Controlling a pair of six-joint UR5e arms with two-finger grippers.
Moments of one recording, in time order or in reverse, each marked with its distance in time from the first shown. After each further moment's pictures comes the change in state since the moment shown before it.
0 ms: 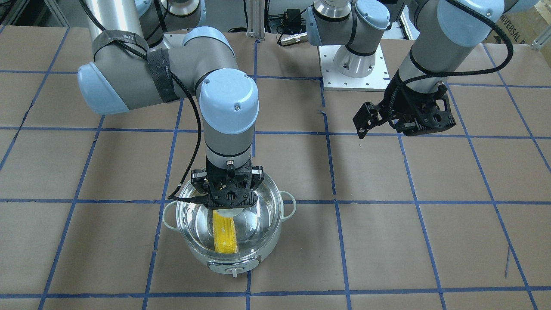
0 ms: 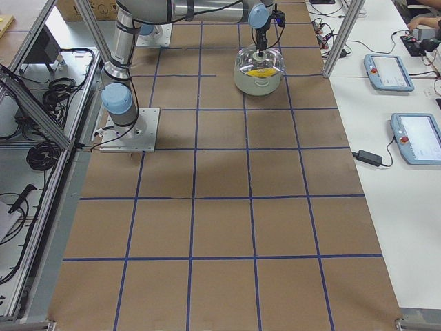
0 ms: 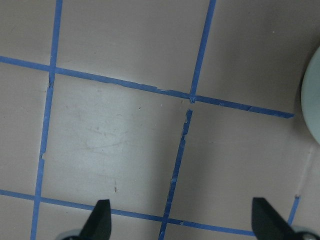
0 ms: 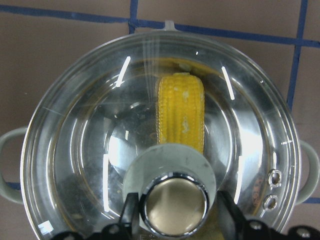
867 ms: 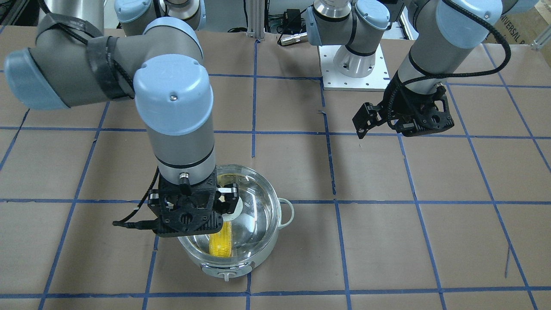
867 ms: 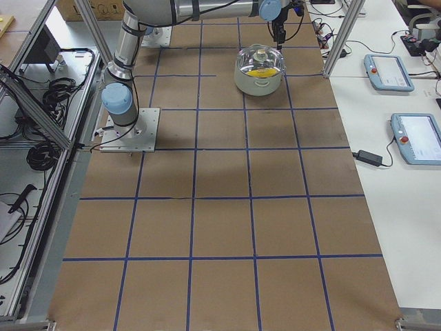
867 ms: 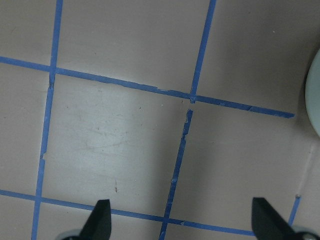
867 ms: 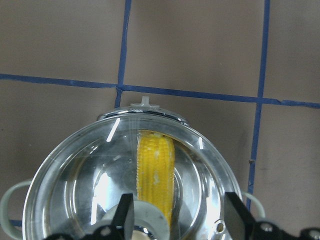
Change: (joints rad) left arm 0.000 -0.001 -0.006 0.000 0.002 0.003; right arm -0.092 0.017 -0.167 0.071 0.010 -0.131
